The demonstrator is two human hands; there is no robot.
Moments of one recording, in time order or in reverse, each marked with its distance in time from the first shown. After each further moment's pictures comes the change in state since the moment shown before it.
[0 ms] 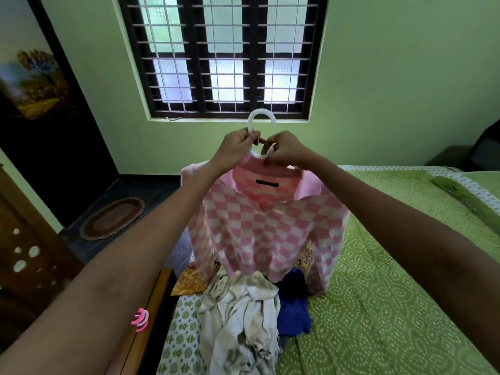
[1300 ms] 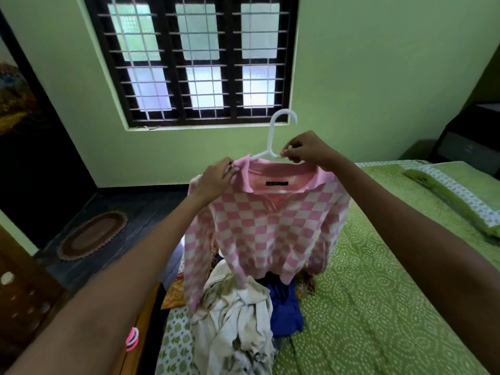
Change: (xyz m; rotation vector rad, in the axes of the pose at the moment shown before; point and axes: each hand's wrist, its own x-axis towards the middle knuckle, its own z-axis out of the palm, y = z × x) left_hand -0.032 -0.037 0.011 0.348 -0.061 0.122; right_hand -0.038 0.044 -0.060 0.132 0.088 0.036
